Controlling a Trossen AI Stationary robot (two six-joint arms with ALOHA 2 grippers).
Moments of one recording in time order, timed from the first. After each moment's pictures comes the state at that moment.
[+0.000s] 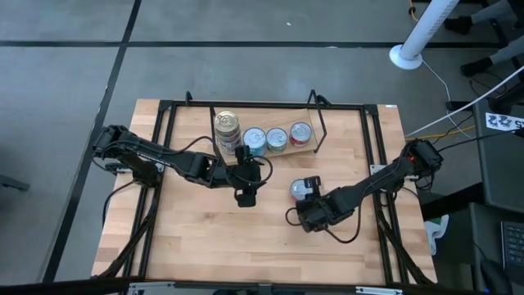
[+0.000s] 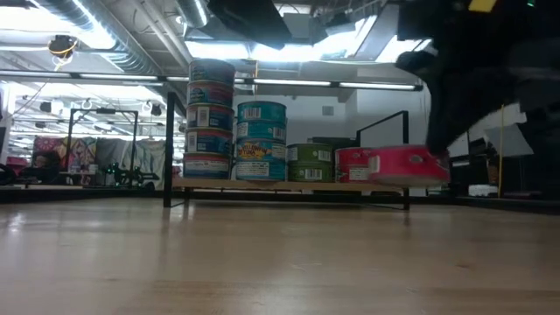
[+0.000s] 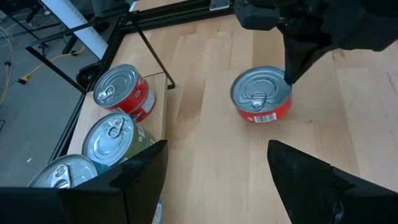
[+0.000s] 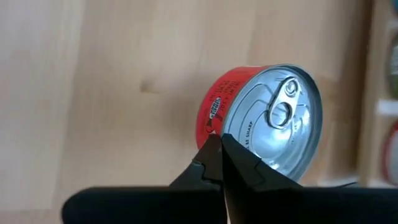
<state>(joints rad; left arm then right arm) -0.22 1.56 1.25 -0.41 -0.50 -0.02 0.49 1.67 1.13 -0.85 0.42 0.21</state>
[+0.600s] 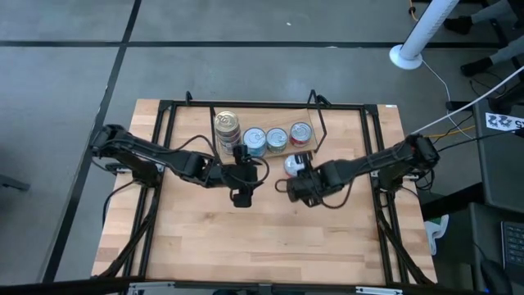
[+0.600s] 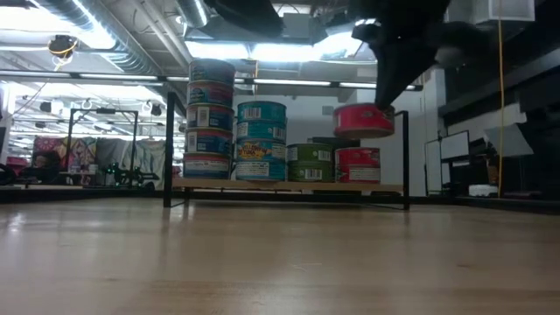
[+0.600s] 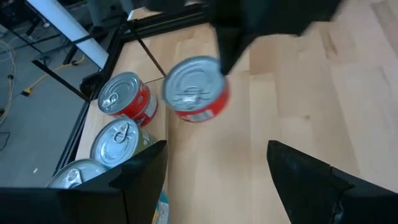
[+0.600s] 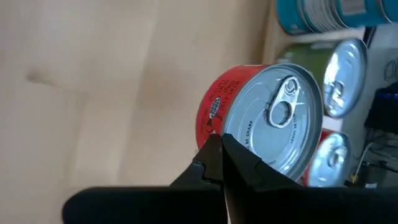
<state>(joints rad) -0.24 1.53 1.25 -0.43 -0.50 0.03 0.28 1.67 1.38 -1.07 0.47 -0.10</state>
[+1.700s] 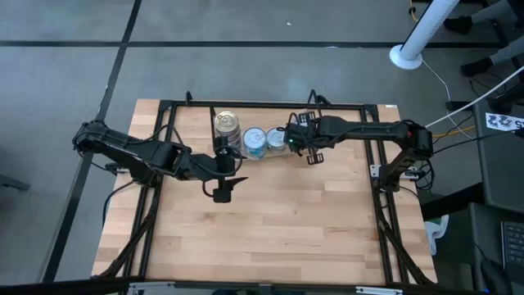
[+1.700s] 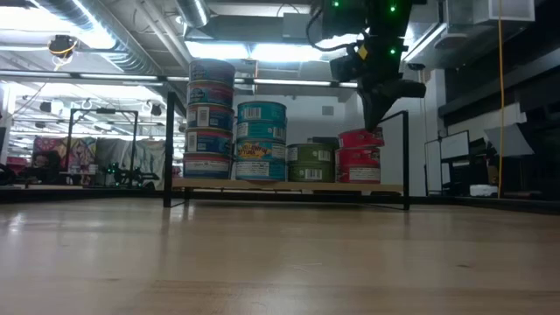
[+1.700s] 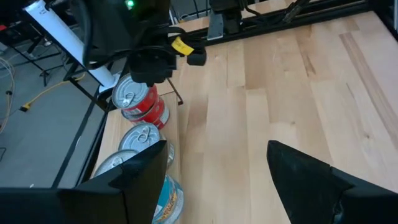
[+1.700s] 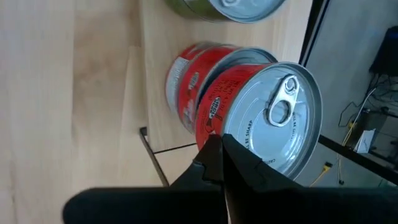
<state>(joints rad) -0.28 1.31 1.25 -0.57 -0.51 0.03 -0.17 1.67 1.40 -1.10 0.45 -0.45</state>
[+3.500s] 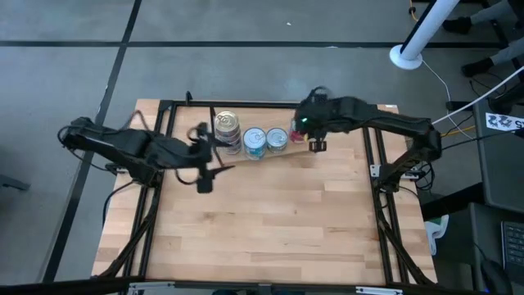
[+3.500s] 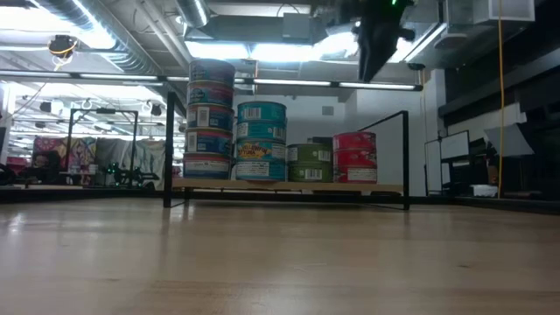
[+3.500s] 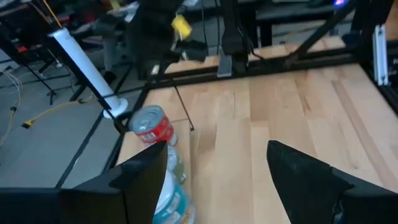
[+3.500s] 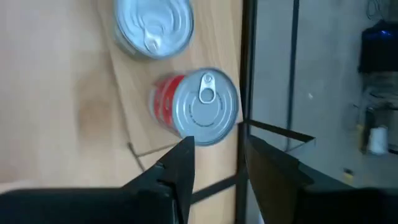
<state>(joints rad) -0.28 1.14 1.25 -0.58 -0.51 0.04 -0.22 1.60 1.65 -1.25 0.42 -0.39</state>
